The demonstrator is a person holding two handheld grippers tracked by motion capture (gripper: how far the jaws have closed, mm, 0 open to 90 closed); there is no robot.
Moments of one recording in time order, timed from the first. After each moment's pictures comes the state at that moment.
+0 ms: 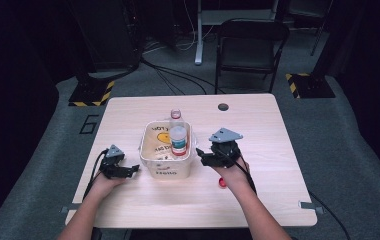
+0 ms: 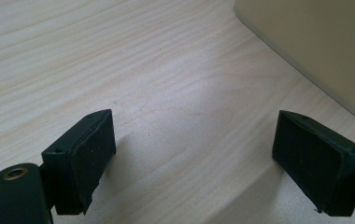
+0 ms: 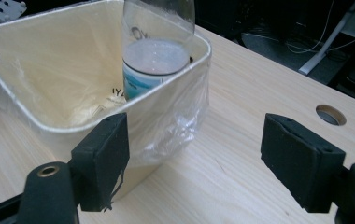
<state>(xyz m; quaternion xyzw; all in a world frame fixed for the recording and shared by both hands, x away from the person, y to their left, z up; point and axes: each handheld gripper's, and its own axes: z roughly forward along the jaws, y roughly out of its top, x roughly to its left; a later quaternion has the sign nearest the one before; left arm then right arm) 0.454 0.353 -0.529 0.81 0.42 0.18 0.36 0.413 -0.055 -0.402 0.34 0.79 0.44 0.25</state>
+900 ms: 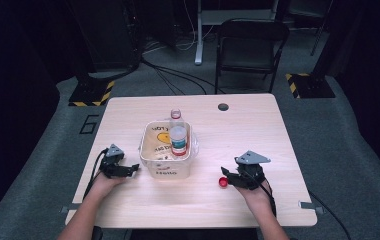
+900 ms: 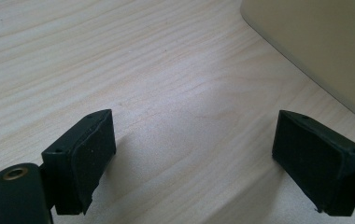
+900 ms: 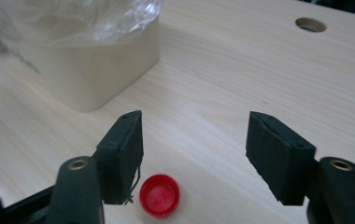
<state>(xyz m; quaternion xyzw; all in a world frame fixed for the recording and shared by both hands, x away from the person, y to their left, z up) 0.456 0.353 -0.529 0.81 0.43 0.18 0.36 0.375 -0.120 -0.460 0.40 0.79 0.42 0.21</state>
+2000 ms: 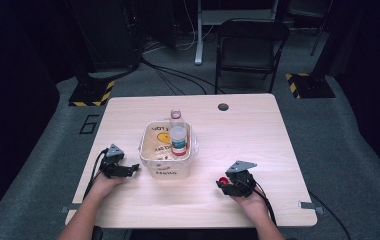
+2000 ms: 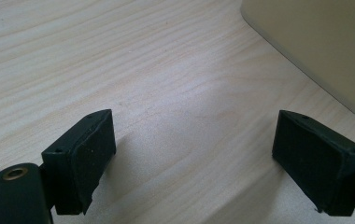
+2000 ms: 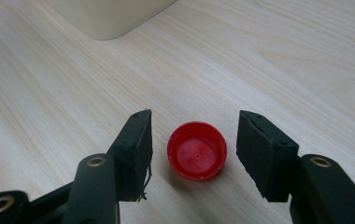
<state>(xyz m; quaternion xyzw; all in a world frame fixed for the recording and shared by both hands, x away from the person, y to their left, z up) 0.455 0.353 -0.530 0.80 0.43 0.19 0.37 0.383 -0.108 -0.508 0.38 0.84 0.37 0.14</state>
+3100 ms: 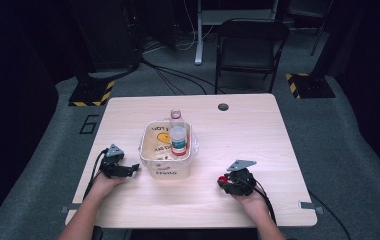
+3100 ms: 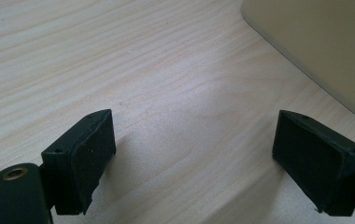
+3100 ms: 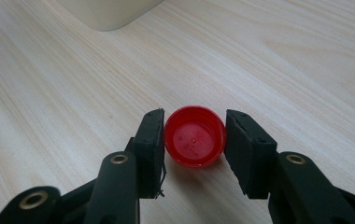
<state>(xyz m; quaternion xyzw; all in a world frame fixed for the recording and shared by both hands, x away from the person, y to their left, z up) 0.455 0.352 -0.530 0.80 0.43 0.19 0.36 0.387 -0.110 -0.507 0.38 0.84 0.36 0.11</state>
